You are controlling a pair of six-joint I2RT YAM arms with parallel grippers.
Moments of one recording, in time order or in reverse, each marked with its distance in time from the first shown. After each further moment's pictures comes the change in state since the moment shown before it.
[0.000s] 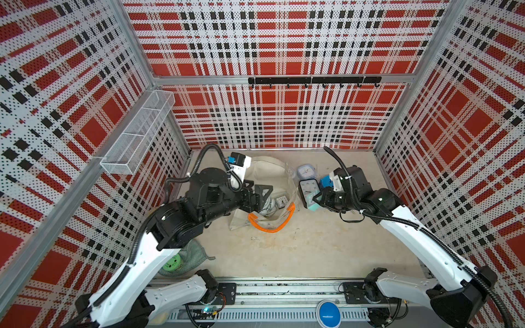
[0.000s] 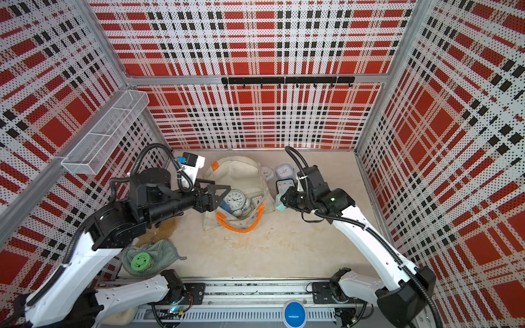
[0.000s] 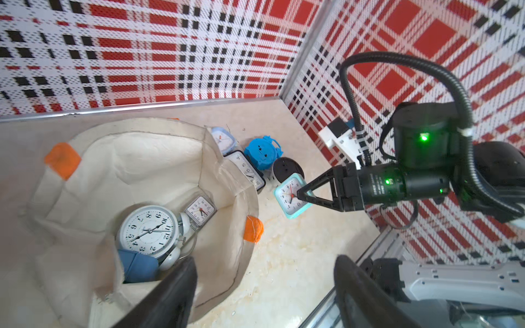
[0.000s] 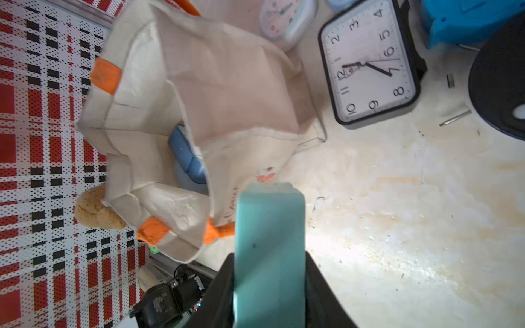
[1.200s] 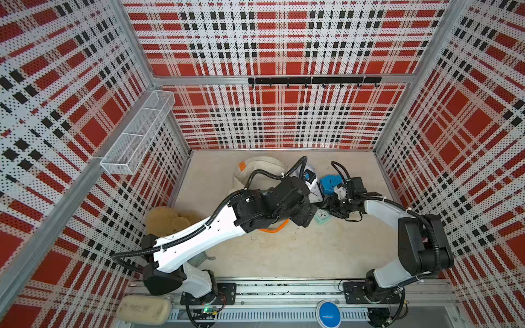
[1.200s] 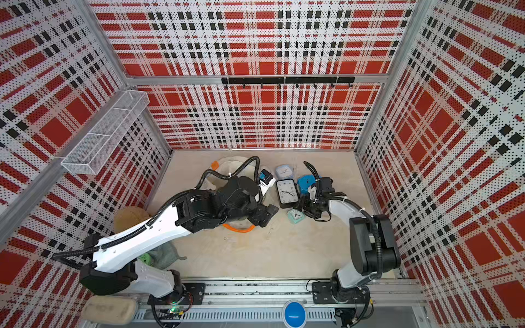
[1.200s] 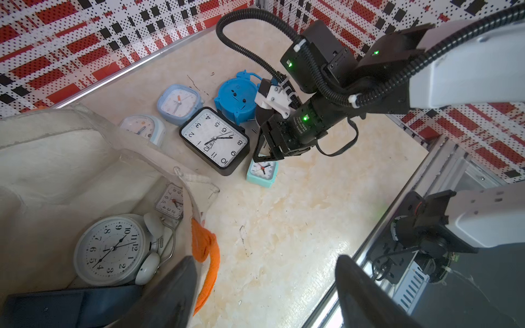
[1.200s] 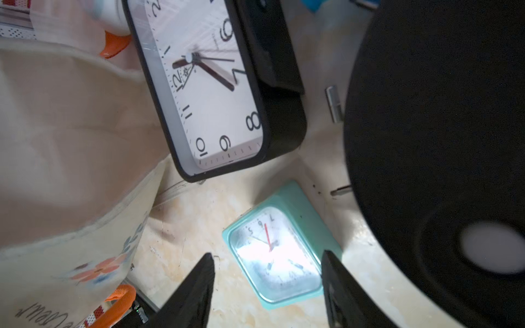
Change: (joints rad) left arm -0.329 0.407 0.175 -0.057 -0.235 0.064; right arm -0.340 0.415 -0.227 0.350 -0.195 -0.298
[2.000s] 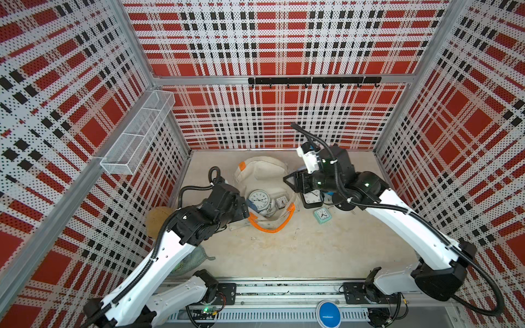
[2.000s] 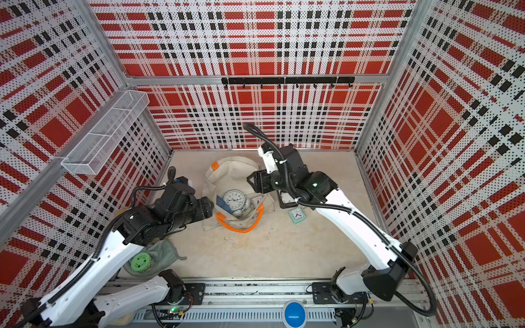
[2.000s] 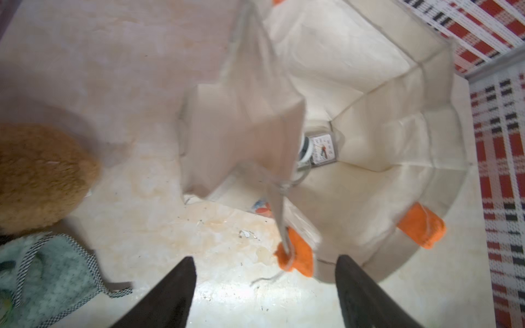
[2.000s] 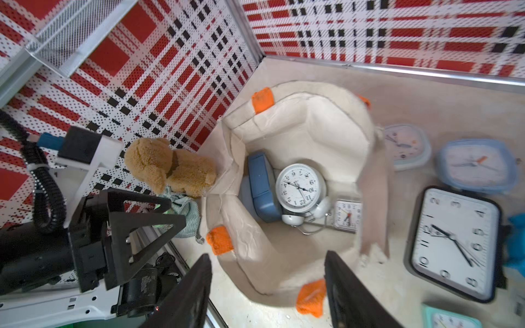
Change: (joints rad) left arm 0.568 -0.493 -0.499 -0.162 0.003 -0.474; right arm 0.644 -0.080 0.749 -0.269 0.338 -0.067
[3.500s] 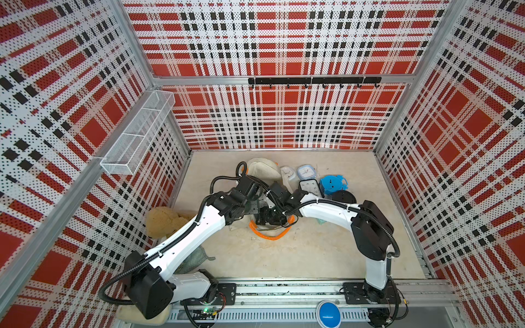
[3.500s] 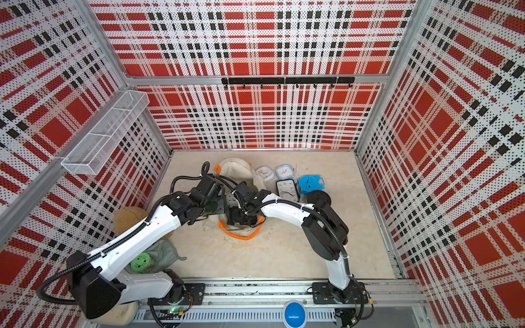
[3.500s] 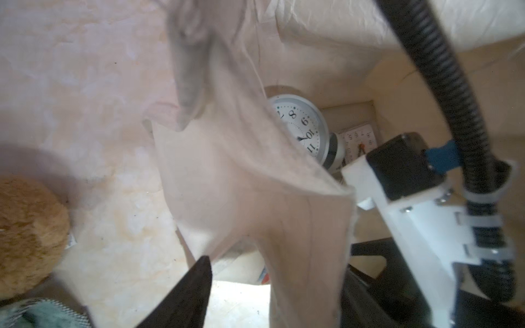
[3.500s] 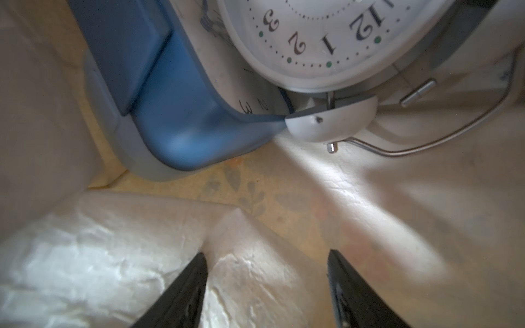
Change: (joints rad) left arm -0.045 0.303 -0.047 0.202 -0.056 0.153; right arm 0.138 0.452 -0.179 0.163 -0.176 0.365
